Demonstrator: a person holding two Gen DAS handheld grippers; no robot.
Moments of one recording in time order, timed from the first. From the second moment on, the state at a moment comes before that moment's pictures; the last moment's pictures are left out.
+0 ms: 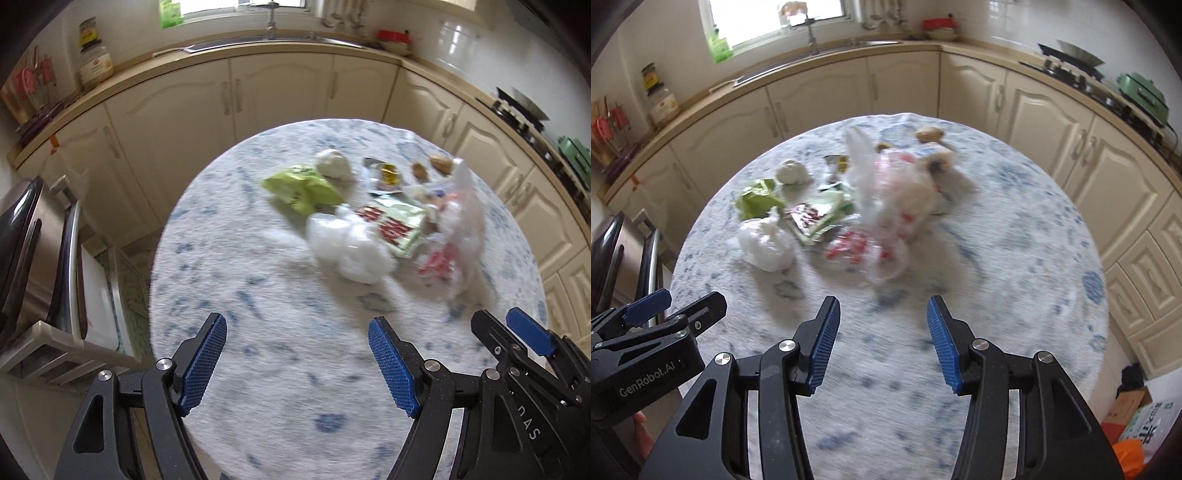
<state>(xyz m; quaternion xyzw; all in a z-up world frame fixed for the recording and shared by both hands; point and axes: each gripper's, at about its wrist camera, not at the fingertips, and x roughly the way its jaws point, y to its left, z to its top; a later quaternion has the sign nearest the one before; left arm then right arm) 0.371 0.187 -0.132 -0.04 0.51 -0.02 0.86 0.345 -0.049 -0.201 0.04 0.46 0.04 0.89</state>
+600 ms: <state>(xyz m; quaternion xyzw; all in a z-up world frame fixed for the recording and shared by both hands) 0.424 0.289 -0.179 -0.11 0.53 0.04 0.84 0.420 0.053 -0.229 -0.02 0.49 0.09 0.87</state>
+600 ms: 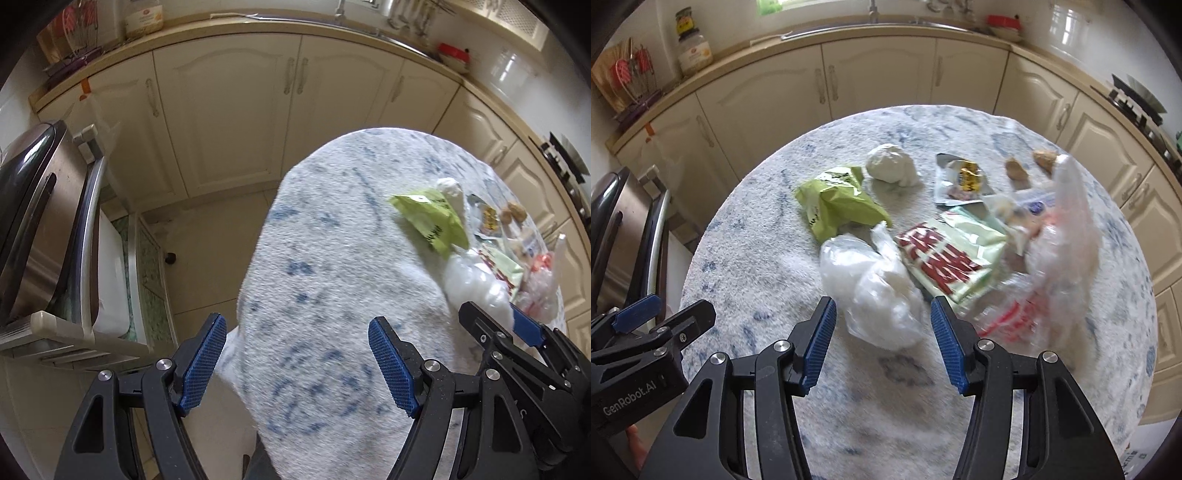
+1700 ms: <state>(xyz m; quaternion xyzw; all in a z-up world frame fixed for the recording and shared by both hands) 0.383 0.176 -0.134 -0.09 0.52 -0.02 0.85 0.337 -0.108 -0.192 0.08 0.43 0.00 0.90</state>
